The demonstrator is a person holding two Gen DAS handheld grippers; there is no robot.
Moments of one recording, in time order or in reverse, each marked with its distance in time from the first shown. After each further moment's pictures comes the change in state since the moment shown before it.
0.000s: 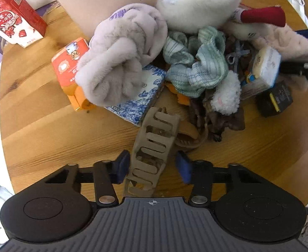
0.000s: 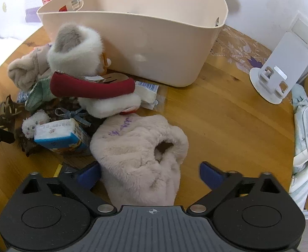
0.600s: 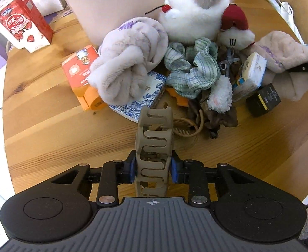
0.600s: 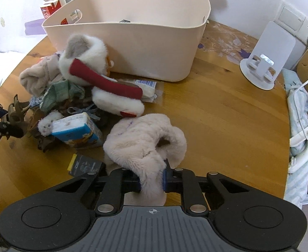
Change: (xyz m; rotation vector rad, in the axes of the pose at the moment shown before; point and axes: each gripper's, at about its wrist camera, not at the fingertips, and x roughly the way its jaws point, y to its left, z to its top) left arm -0.025 0.016 -0.023 -0.006 -0.090 -0.051; right arm -0.035 -0.008 -0.021 0.075 -0.014 0.014
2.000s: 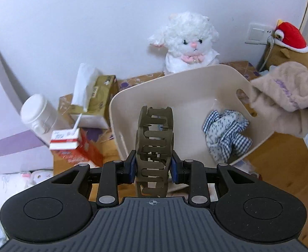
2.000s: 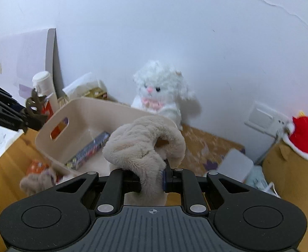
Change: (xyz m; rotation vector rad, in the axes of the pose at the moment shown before) left arm -0.101 0.035 0.164 -0.008 -0.363 0.073; right arm -0.095 -0.028 0.132 -0.054 -0.366 -0.128
